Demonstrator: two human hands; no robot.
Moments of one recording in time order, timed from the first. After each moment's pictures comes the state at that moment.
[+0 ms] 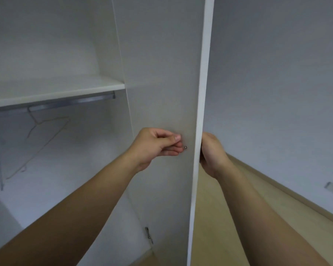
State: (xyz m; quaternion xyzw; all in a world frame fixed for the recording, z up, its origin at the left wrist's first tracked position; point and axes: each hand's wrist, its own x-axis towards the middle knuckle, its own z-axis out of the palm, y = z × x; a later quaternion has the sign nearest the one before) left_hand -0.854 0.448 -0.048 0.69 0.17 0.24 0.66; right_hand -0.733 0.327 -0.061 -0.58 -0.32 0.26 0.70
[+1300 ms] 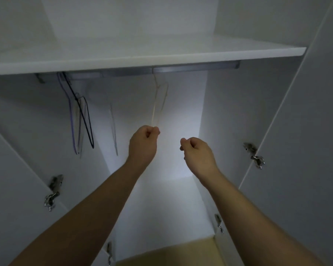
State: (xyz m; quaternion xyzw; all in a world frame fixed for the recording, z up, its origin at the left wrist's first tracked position) left_hand -1.146 0.757 -0.156 0.65 0.51 0.44 0.36; right_hand -1.014 0.673 -0.159 -0.71 -0.43 0.26 0.49
